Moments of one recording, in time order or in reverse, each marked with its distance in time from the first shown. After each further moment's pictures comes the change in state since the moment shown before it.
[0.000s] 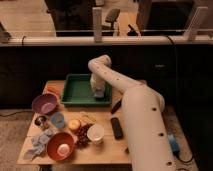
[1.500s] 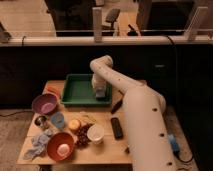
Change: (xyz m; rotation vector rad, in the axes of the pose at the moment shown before) arm 0.004 0.017 0.001 -0.005 0.003 -0.041
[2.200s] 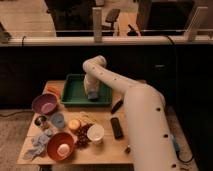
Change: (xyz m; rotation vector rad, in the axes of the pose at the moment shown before) arm -0.030 -0.051 -0.016 0.089 -0.003 -0.173
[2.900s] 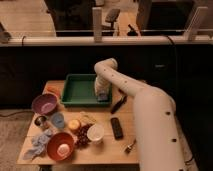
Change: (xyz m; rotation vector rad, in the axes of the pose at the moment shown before) arm -0.011 0.065 0.006 -0.042 -0.029 0.077
